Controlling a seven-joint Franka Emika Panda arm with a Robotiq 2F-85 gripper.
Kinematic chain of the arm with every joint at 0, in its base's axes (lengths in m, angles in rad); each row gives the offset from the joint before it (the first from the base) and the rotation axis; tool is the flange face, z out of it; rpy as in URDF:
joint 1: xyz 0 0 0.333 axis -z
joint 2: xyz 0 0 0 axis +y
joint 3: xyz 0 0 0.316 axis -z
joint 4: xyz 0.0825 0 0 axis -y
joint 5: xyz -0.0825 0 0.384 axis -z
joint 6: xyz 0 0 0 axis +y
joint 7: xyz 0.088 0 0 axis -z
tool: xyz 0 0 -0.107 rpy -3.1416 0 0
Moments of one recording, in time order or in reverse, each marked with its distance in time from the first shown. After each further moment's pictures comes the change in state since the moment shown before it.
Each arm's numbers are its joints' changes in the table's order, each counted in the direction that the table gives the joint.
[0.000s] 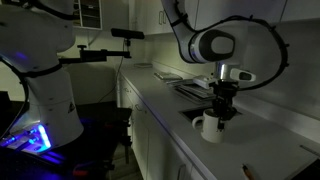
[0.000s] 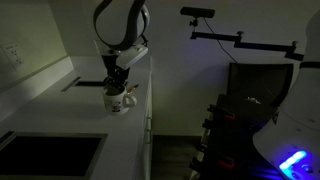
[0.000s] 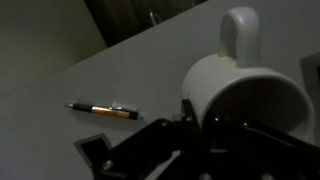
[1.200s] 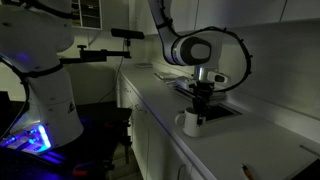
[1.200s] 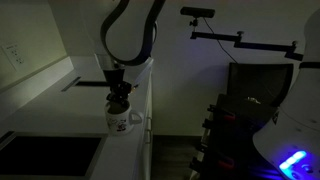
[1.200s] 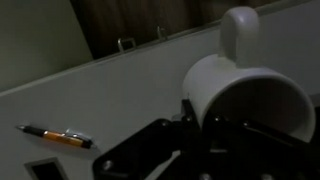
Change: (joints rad) arm -0.045 -0.051 -0.053 -0.153 0.008 -0.069 -0.002
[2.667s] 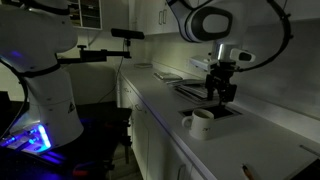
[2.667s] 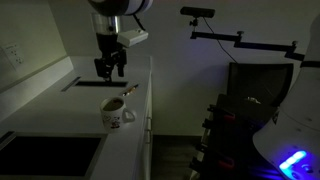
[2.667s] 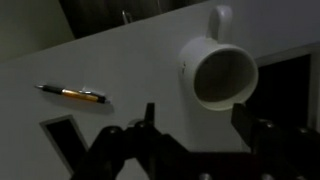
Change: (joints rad) arm 0.136 -0.115 -0.064 0.105 -0.241 0.166 -0.310
